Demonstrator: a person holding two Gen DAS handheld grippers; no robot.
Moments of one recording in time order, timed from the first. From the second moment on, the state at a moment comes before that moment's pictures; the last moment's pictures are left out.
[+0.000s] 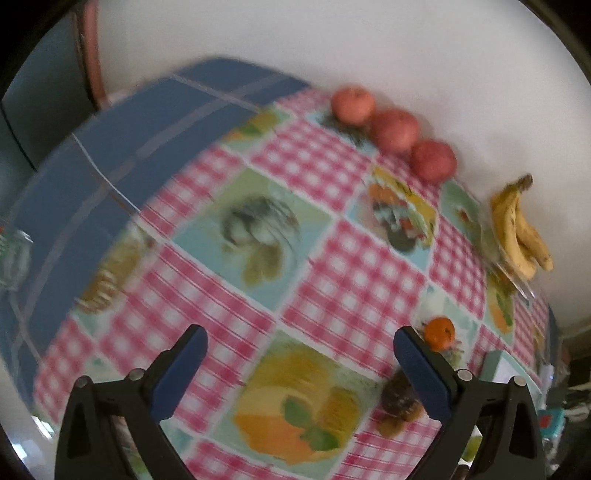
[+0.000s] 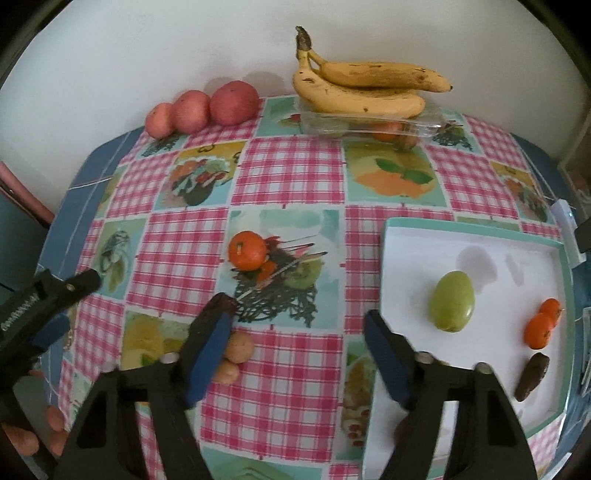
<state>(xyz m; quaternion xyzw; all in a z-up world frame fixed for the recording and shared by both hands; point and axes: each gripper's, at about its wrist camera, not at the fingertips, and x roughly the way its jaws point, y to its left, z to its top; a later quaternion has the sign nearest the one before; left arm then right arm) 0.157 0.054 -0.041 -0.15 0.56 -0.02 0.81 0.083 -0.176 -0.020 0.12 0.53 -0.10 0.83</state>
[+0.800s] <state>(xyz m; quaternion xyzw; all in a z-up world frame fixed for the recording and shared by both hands) 0.147 -0.044 -0.084 -0.13 0.63 -0.17 0.74 0.067 -0.228 -0.014 0.14 0.53 -0.15 0.83</state>
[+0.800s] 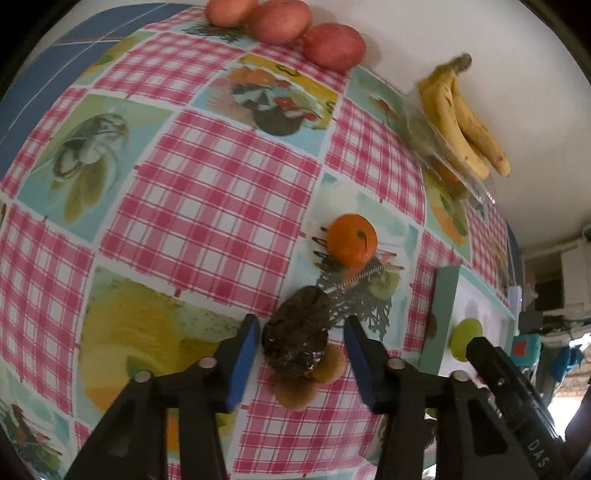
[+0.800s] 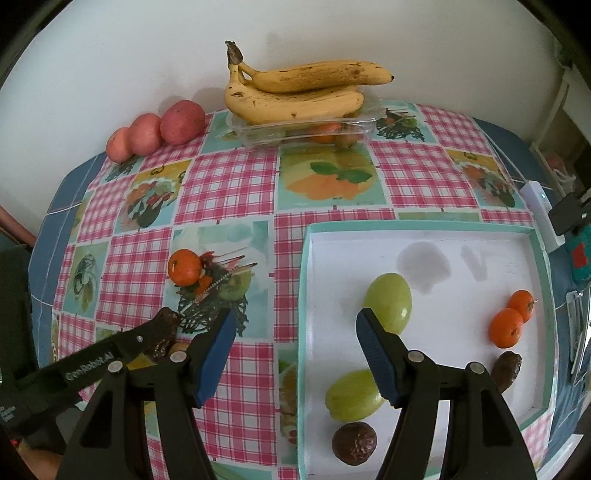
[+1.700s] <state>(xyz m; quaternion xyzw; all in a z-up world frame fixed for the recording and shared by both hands) 0.165 0.078 -0.043 -0.18 0.56 -0.02 0.81 0.094 -0.138 -0.033 0.11 0.54 -0.03 0.84</state>
